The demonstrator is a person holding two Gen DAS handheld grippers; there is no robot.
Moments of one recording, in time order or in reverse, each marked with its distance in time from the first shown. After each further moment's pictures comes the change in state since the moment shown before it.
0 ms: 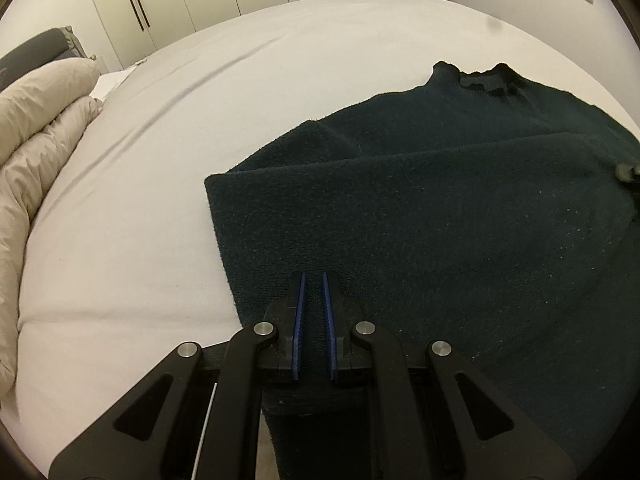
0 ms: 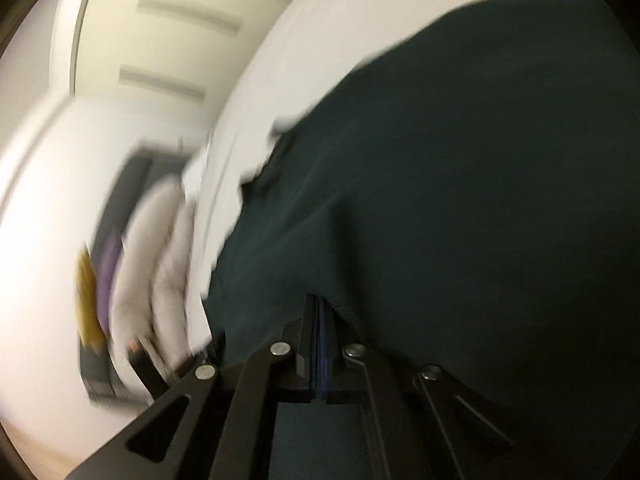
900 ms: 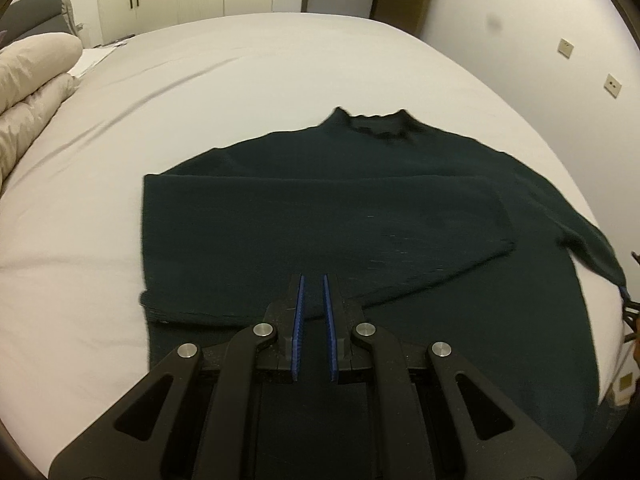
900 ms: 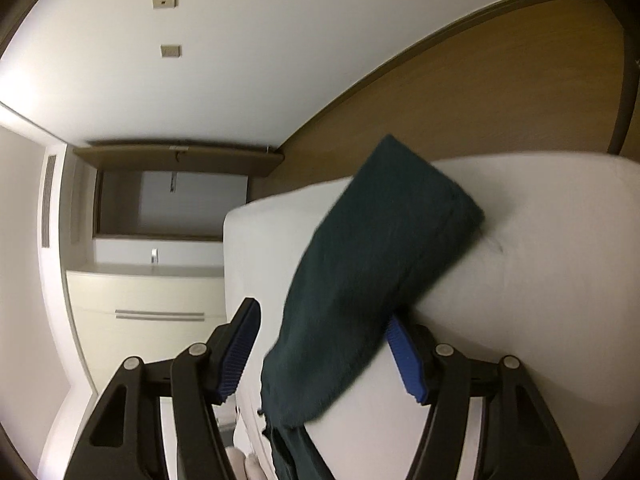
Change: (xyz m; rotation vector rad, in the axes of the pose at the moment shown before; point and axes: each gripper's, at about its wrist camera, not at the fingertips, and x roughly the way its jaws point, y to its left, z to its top) left arm -0.096 -0.054 -0.001 -0.141 -0.026 -0.236; right arm -0.329 -0.194 -0.060 0.676 -0.737 0.046
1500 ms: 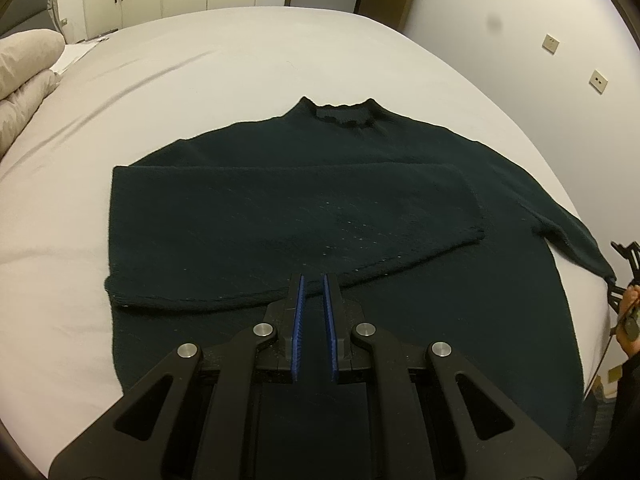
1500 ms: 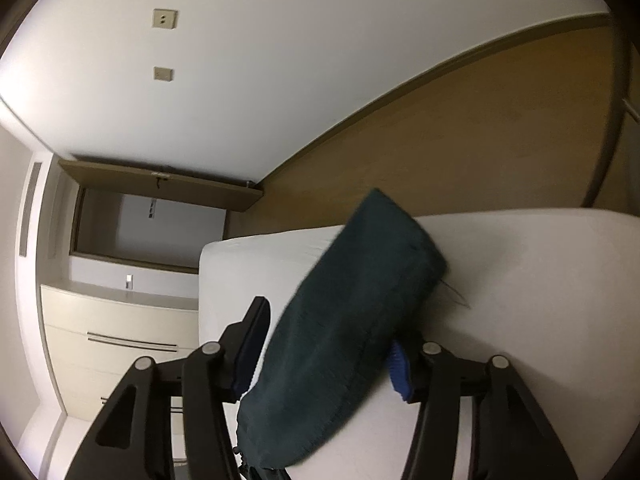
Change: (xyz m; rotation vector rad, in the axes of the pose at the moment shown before) left arm 0.001 -0.021 -0.009 0.009 0.027 -0.069; right arm 0.010 -0.001 0.008 -0.067 -0.114 -0.069
